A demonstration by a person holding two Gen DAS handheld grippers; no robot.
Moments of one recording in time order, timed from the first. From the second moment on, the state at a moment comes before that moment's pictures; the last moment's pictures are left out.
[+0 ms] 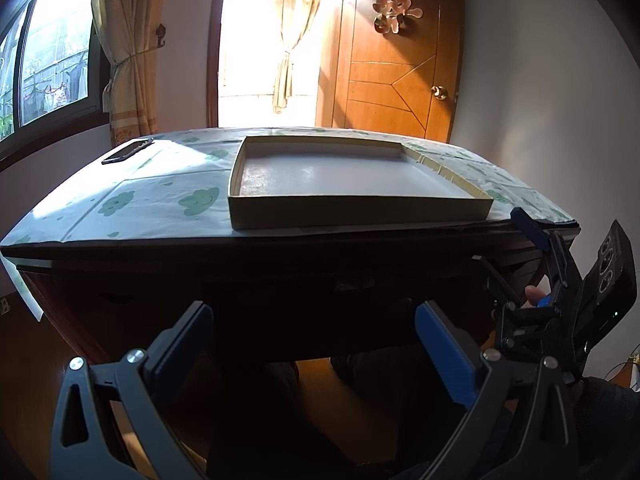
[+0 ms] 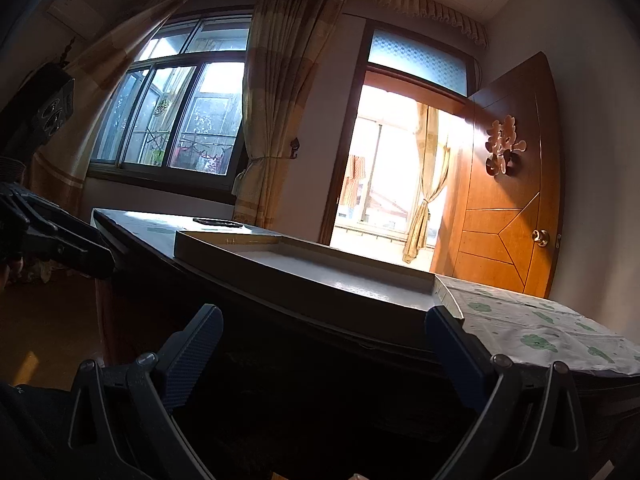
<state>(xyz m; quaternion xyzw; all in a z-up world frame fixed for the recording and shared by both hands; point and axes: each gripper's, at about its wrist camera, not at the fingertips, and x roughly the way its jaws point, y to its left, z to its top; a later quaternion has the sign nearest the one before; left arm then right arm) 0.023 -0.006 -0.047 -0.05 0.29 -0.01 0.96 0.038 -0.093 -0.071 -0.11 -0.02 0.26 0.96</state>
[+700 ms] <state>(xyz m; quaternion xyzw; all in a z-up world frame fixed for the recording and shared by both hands) 0.028 -0.006 -0.054 -0.04 0.30 0.01 0.95 0.082 -0.107 -0.088 -0.11 -0.09 0.27 0.95</state>
